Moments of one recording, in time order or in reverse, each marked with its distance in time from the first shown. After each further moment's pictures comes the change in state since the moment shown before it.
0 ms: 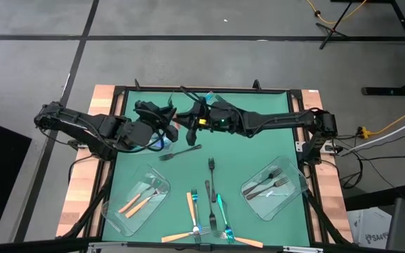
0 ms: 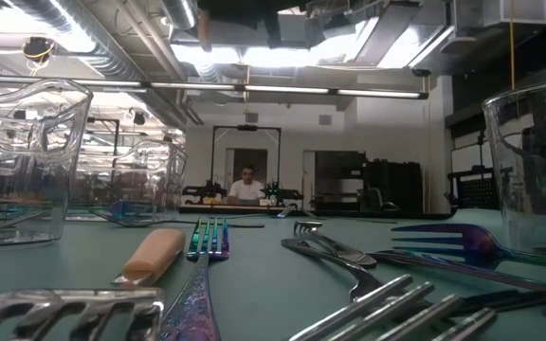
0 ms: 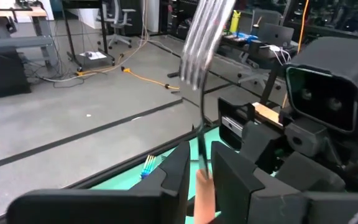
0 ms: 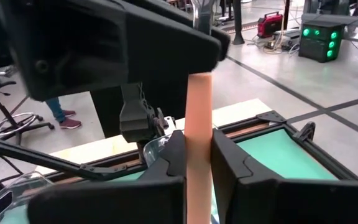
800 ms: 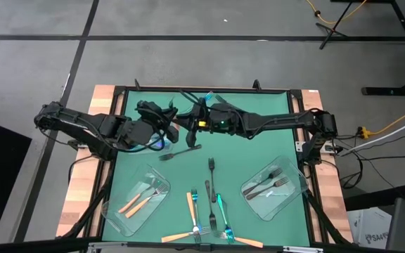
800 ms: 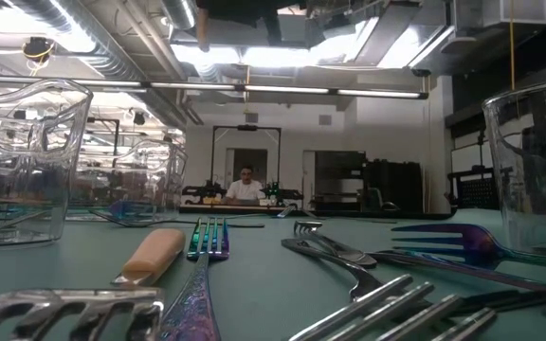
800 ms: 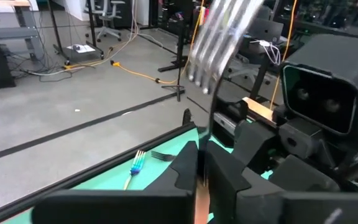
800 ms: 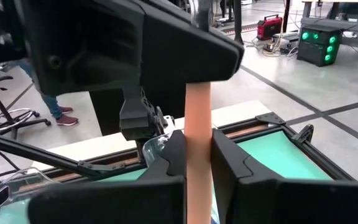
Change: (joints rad) left arm 0.009 0.000 0.000 0.004 0.061 -0.005; right arm 0.011 0.000 0.000 0.000 0.012 -0.019
